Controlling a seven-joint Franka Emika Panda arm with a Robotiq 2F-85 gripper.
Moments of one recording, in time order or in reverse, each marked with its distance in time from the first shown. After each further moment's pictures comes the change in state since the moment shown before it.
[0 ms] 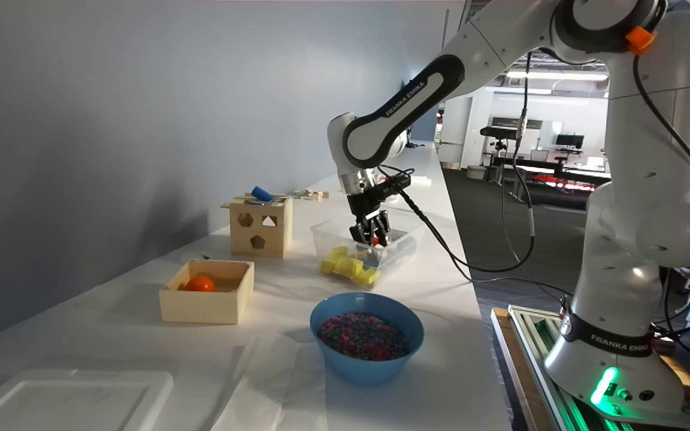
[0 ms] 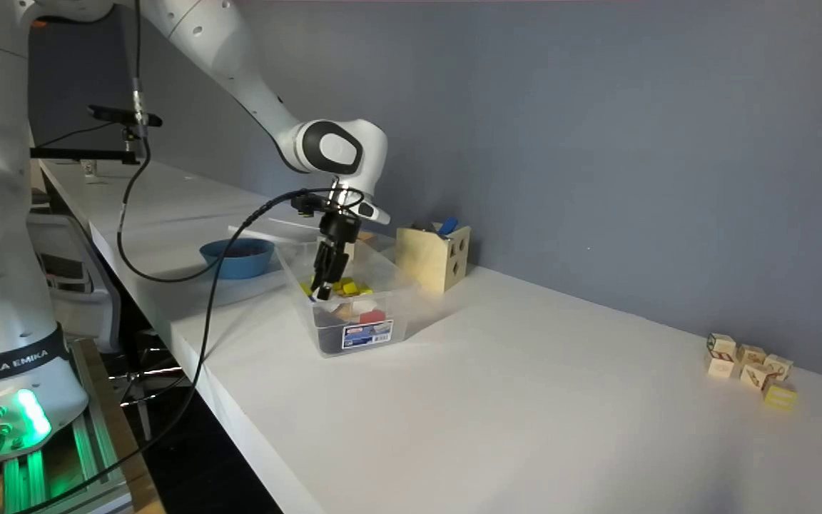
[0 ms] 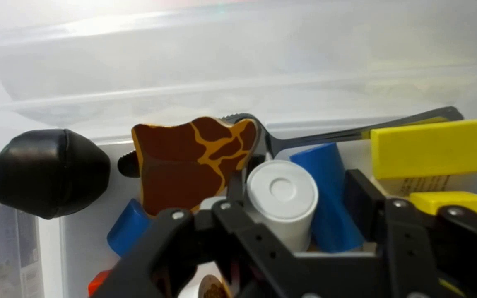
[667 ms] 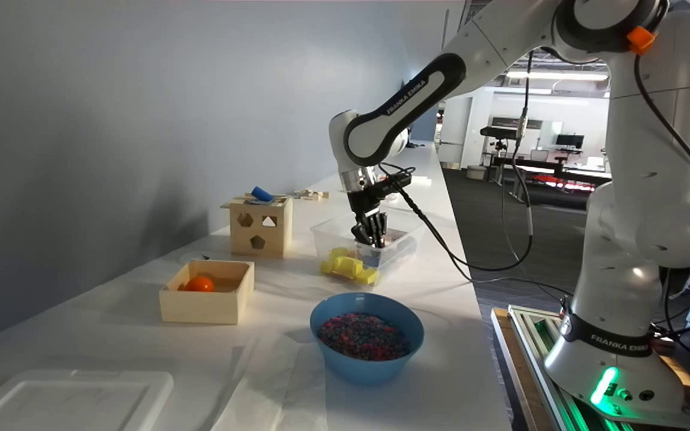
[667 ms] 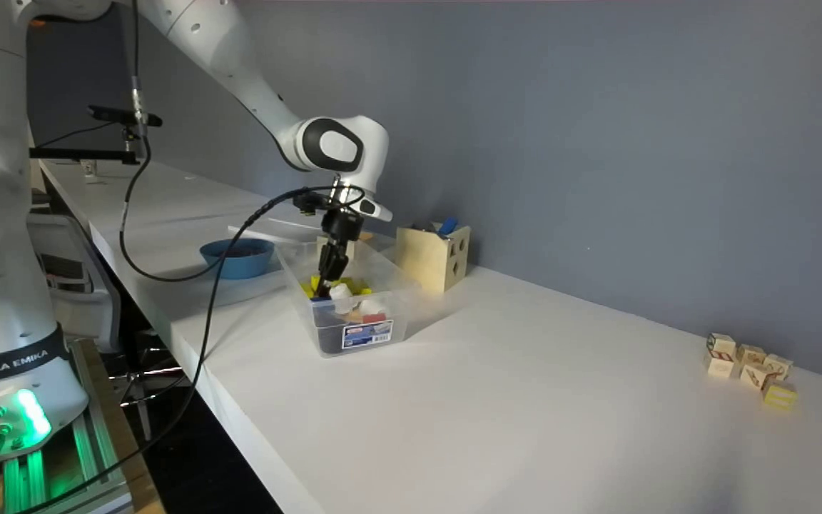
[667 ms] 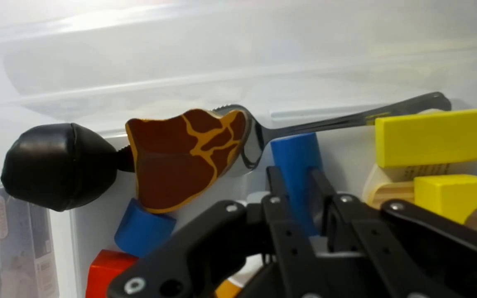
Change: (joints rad) arm 0.000 -0.010 -0.009 0.001 0.000 0.015 0.012
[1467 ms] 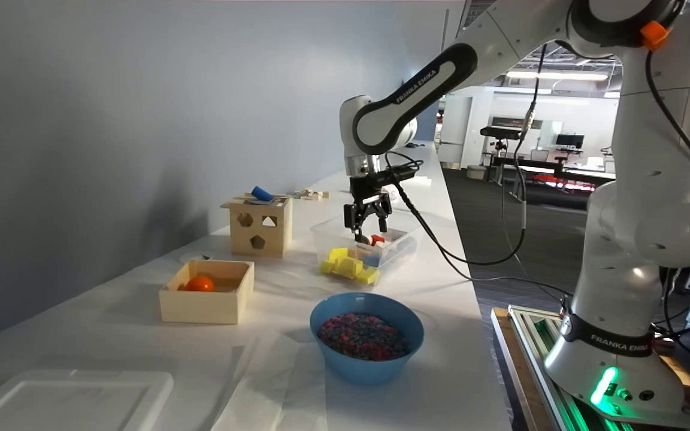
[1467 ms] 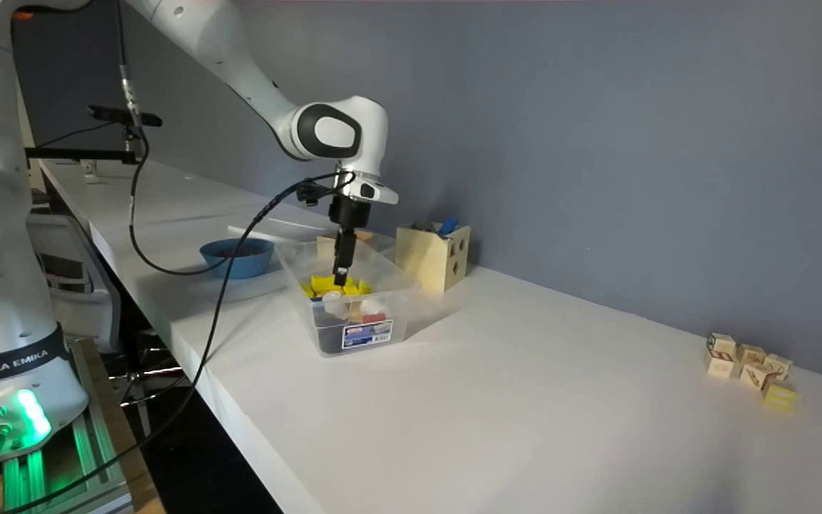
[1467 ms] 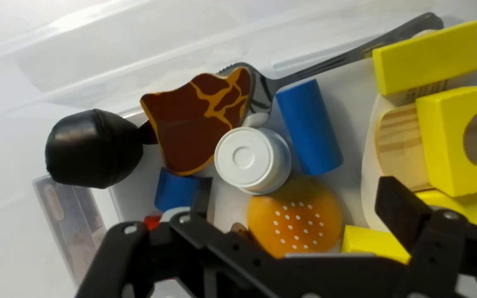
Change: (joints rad) arm -0.010 -0.065 -0.030 -0.023 -0.002 0.093 0.143
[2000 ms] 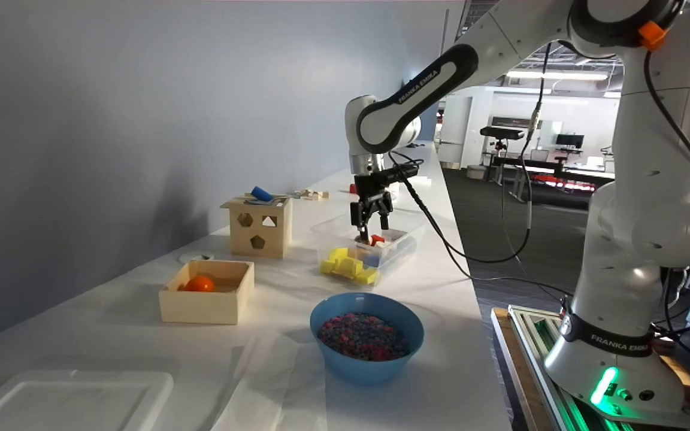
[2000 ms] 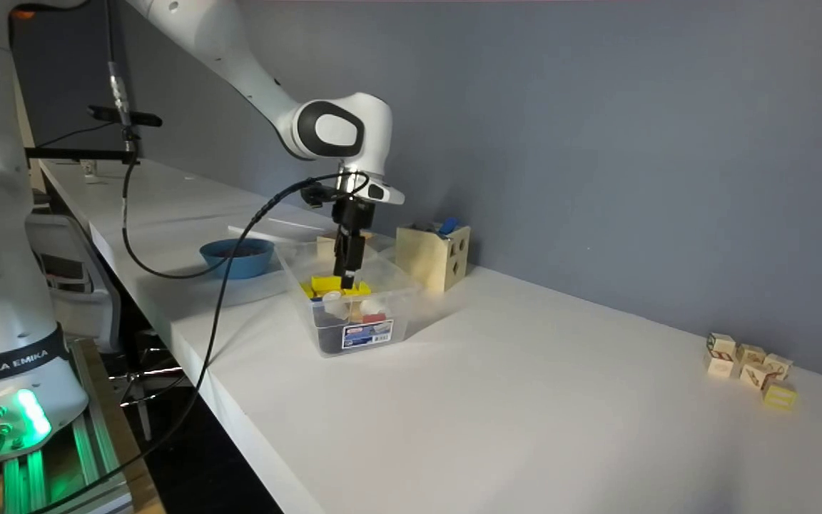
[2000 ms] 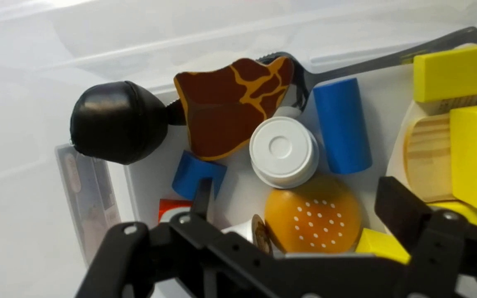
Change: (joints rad) arm -0.029 -0.002 -0.013 -0.003 -0.001 0.007 -0.162
